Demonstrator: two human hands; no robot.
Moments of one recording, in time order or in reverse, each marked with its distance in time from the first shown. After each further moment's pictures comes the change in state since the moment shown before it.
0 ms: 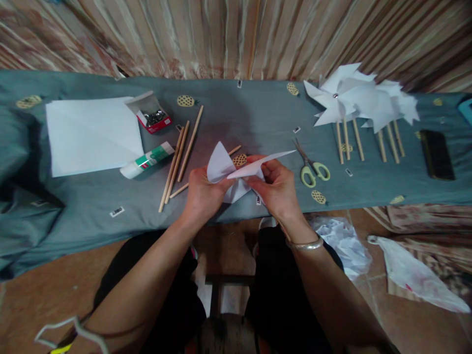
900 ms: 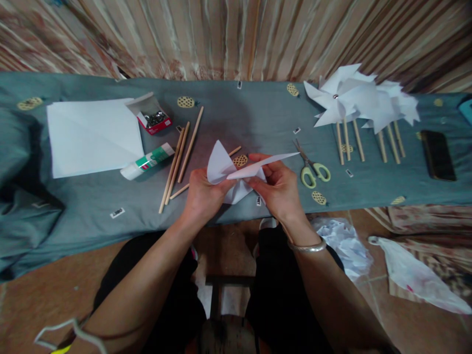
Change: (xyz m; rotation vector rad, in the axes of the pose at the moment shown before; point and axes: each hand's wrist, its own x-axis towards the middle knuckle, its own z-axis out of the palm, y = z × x) left_hand -0.002 0.003 -0.001 -0.009 -0.002 -0.074; right_hand -0.003 -0.009 -0.001 -0.030 -0.008 0.011
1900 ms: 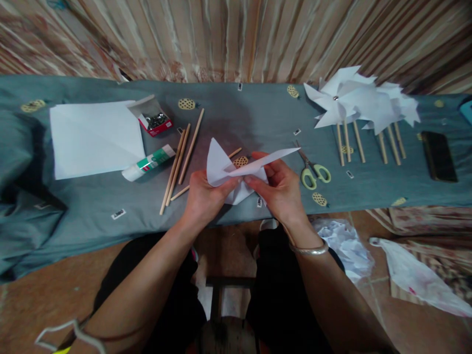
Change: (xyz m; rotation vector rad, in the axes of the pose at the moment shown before) left_hand -0.002 -0.001 0.000 -0.053 -0.011 0.025; right_hand -0.002 0.000 0.000 0.043 -0.009 -0.024
